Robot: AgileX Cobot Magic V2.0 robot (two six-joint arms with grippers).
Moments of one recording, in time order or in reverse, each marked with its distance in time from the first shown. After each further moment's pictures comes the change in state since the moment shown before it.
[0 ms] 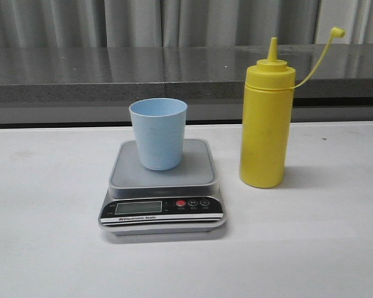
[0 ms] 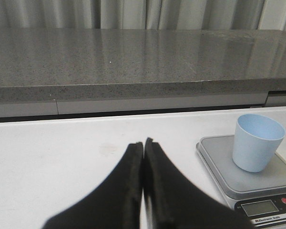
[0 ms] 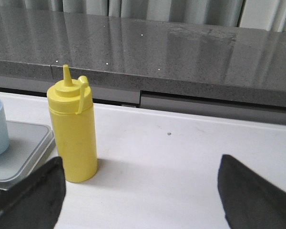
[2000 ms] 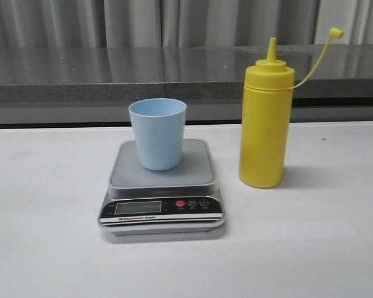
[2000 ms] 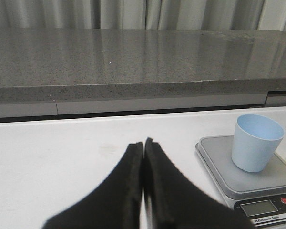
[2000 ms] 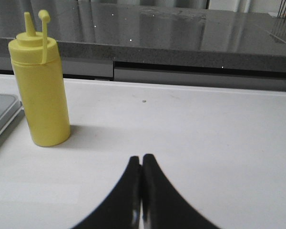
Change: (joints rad) left arm 0.000 -0.002 0.000 0.000 0.000 0.000; right arm -0.101 -0.305 0.240 0.004 0.065 -0.003
